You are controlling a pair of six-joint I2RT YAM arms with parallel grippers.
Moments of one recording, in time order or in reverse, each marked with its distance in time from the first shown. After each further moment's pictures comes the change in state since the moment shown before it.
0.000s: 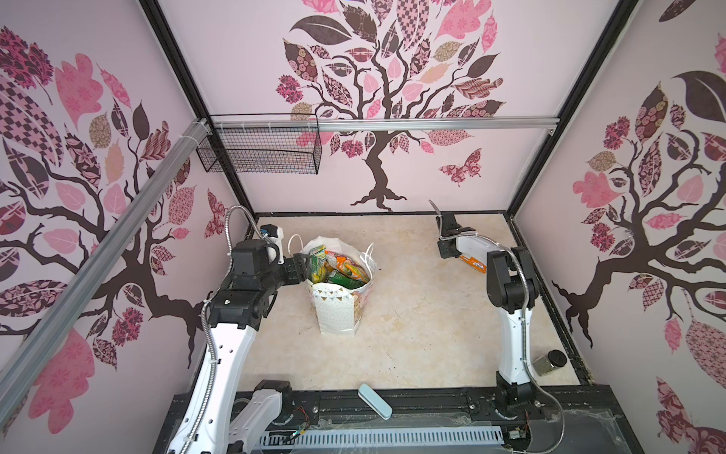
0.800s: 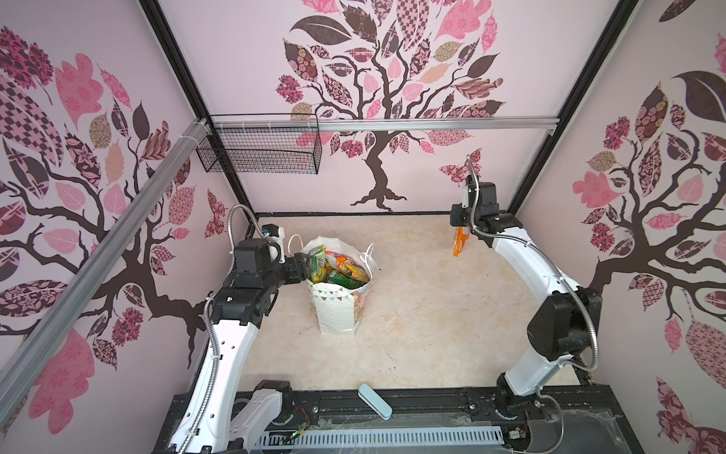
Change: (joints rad) left arm 0.000 0.018 -0.007 0.013 -0.004 0.000; right arm -0.001 -0.505 -0.060 0.055 -0.280 0.144
